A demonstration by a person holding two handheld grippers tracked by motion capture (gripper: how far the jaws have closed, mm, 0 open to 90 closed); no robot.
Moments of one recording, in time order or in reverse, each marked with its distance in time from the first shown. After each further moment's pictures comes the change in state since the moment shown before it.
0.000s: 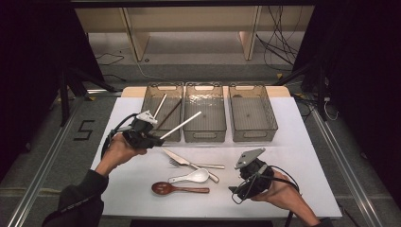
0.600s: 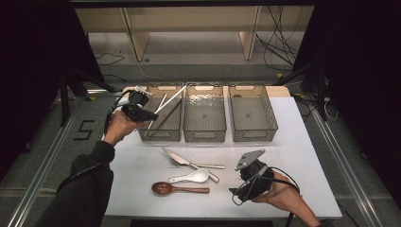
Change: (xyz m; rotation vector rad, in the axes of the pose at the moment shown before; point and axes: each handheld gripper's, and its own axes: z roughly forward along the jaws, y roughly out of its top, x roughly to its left) left arm 0.070 0.040 0.016 0.012 0.124 -0.174; right arm 0.002 -0.002 0.000 0.010 0.005 0.006
